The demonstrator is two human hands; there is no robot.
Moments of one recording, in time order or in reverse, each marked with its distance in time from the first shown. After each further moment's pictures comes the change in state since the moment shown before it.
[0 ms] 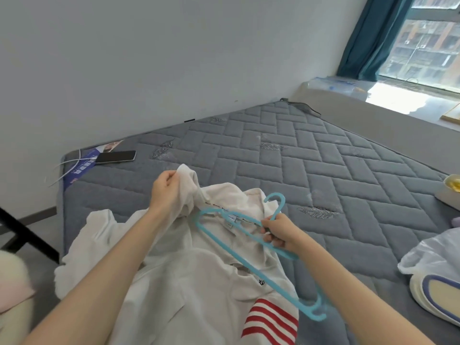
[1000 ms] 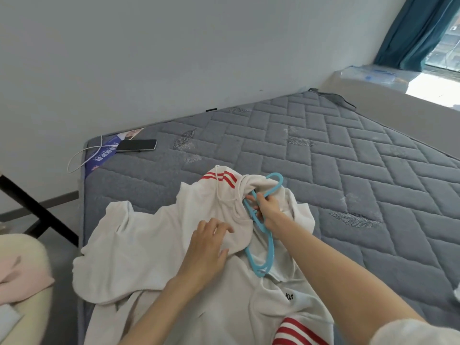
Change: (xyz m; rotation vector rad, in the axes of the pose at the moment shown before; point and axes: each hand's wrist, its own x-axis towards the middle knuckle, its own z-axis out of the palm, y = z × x) left_hand -0.058 -0.089 -0.009 0.906 -0.455 0.507; right_hand 0.137 -0.020 0.086 0.305 0.131 -0.035
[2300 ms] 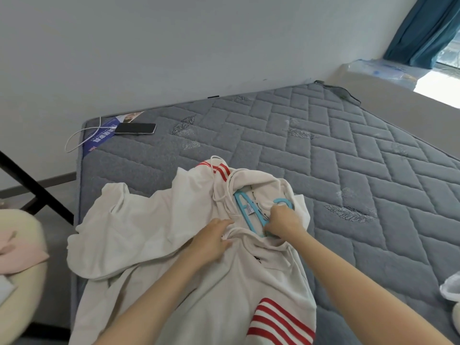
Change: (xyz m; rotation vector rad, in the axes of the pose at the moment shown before) left_hand 0.019 0.000 0.040 -0.228 -0.287 -0.226; right_hand -0.036 0.018 -0.059 -1.467 -0.057 -0.289
